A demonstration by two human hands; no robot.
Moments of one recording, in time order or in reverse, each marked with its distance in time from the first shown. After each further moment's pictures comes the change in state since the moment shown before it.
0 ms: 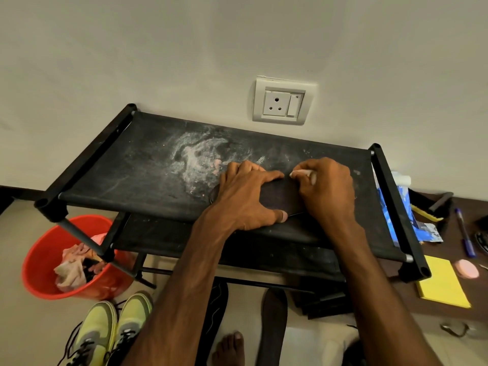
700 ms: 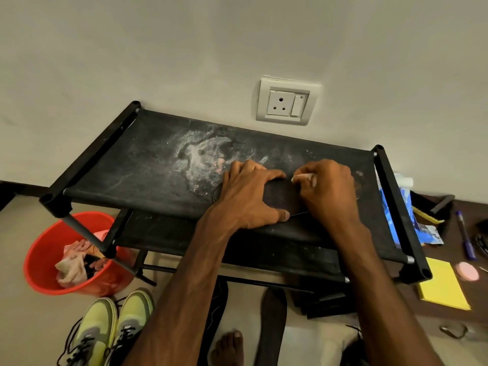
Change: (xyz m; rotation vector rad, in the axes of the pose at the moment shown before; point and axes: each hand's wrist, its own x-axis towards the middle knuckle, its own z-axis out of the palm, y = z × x) left_hand 0.000 0.000 -0.001 -0.016 0.002 0.000; right_hand -0.003 -0.008 -0.009 -0.044 -0.065 -0.016
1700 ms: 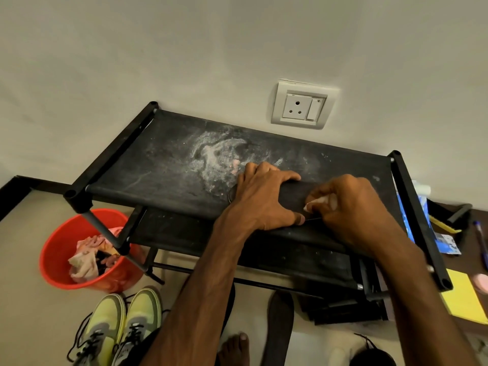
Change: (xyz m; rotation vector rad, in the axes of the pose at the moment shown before) left_hand 0.001 -0.004 0.000 -0.061 0.030 0.004; right_hand -0.015 -0.003 -0.027 -0.062 -0.315 -0.097
